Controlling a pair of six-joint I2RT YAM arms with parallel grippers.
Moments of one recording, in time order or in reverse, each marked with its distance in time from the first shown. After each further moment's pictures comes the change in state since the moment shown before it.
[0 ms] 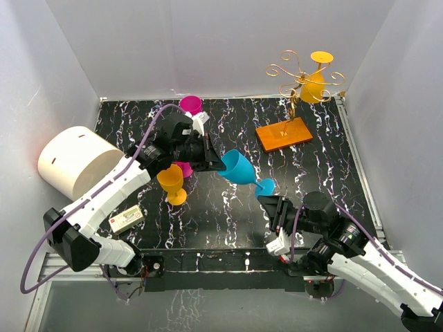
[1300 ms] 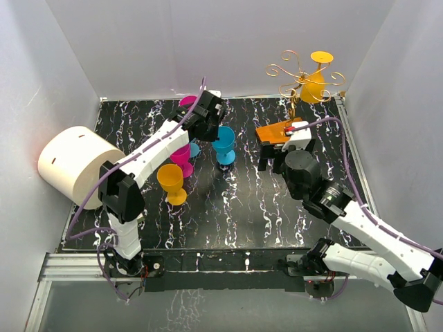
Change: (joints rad) left arm 0.029 0.528 0.491 -0.189 -0.637 0.402; right arm 0.000 0.499 0.422 0.259 1.011 2.113
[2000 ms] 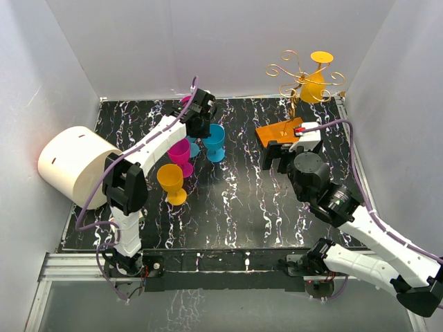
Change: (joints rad) left arm 0.100 0.089 -0.006 0.043 -0.015 0.010; right arm 0.000 -0.072 -0.002 -0.002 0.012 0.024
